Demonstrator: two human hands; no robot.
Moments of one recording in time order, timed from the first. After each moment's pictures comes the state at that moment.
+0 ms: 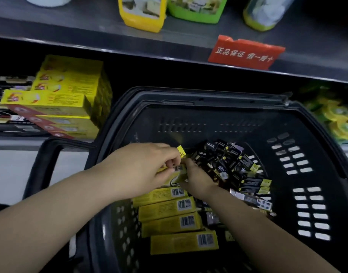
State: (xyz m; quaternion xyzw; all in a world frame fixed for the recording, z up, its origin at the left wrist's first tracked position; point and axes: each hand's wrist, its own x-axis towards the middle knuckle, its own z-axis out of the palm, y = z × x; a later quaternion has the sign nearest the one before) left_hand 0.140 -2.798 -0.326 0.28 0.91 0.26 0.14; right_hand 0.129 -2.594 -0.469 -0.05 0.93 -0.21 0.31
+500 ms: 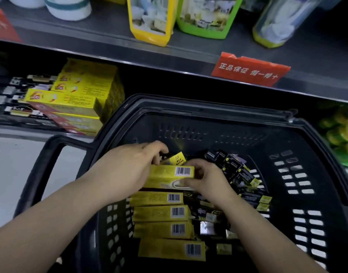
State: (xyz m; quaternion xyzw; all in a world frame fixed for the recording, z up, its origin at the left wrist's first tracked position) left_hand 0.151 -2.803 -0.326 0.16 0.95 0.26 0.08; right_hand 0.121 -2.580 -0.394 -0.02 0.88 -0.39 0.27
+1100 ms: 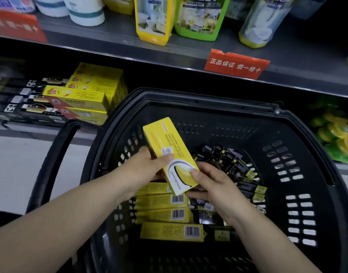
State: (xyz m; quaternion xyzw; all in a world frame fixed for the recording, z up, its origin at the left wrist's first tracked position) left_hand 0.182 -2.760 -0.337 -0.23 0.68 0.66 0.24; right_hand 0.185 -2.575 -0.338 0.10 0.68 -0.65 0.32
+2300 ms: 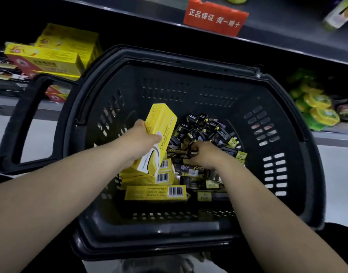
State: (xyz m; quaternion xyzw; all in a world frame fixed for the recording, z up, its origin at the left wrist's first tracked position) left_hand 0.198 -2.726 -0.346 -0.21 0.79 0.52 0.26; right_hand 0.160 -2.534 -0.395 0.01 0.92 -0.09 0.39
